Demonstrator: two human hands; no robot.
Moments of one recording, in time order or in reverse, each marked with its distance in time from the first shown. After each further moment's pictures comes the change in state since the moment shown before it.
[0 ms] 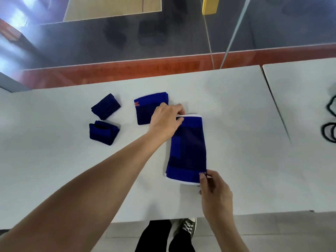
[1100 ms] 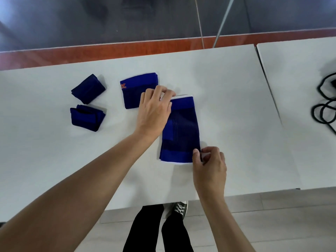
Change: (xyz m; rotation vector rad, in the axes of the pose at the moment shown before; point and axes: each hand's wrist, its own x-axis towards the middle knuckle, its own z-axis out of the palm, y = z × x) left_hand -0.026 -0.012 0.028 0.243 0.279 0.192; right_hand 0.022 -0.004 0.007 -0.197 0.230 -0.006
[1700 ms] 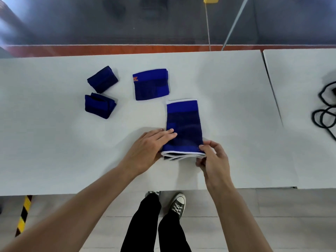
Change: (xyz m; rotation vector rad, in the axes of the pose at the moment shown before) left_hand -0.128 -0.017 -0.027 -0.245 -0.480 0.103; right_hand -0.004 -0.012 -0.020 0.720 -0.282 0.371
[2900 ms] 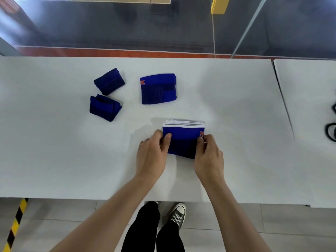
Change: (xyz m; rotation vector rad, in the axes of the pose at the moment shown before) left_hand 0.011 0.035 0.006 -0.386 0.400 -0.614; right_hand 0.029 0.008 0.030 -0.797 0.006 -0.537
